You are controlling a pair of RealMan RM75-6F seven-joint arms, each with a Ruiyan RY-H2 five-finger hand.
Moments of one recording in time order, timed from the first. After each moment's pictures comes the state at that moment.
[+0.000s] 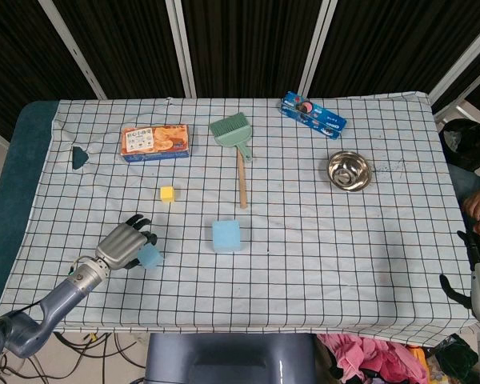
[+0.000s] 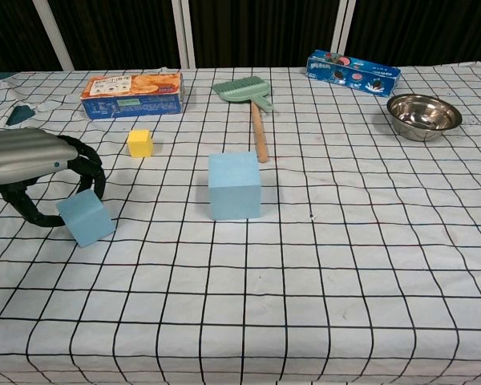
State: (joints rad) left arm -0.66 -1.40 0.05 -1.35 1.52 0.92 0.15; right arm 0.03 -1.10 0.14 -1.70 -1.30 1.49 -0.10
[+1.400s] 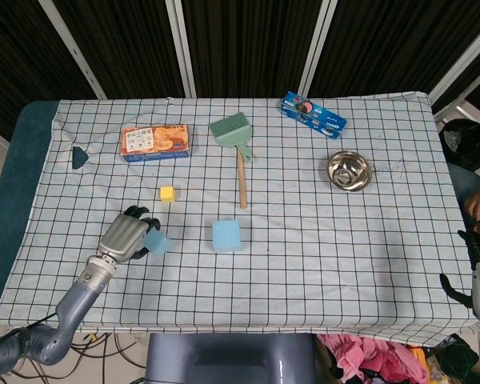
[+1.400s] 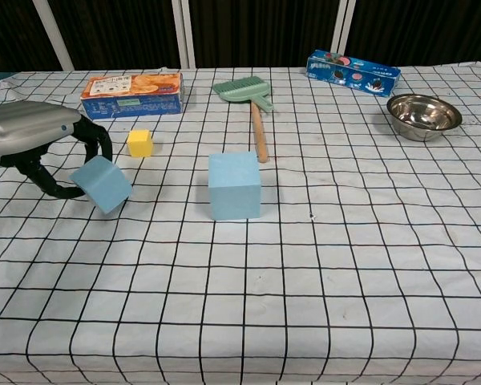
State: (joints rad) left arm -0.61 -1.44 -0.09 -1.55 1.22 1.01 0.44; right arm 0.03 -1.10 0.15 -1.70 -1.30 1.48 -0.07
